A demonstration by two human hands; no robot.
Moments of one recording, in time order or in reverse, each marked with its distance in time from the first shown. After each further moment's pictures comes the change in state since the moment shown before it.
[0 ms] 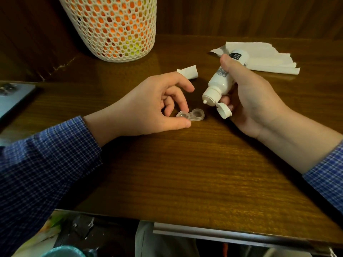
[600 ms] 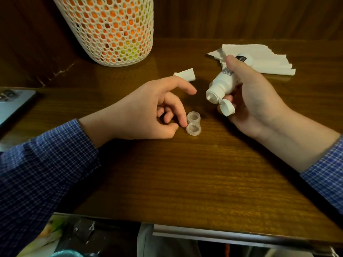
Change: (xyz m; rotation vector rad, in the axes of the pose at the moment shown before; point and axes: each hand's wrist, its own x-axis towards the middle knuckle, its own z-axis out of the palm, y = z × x) left_hand -0.001 0.000 -0.005 -0.005 -0.110 0.055; right_hand 0.001 -0.003 -0.005 0.106 0.035 0.065
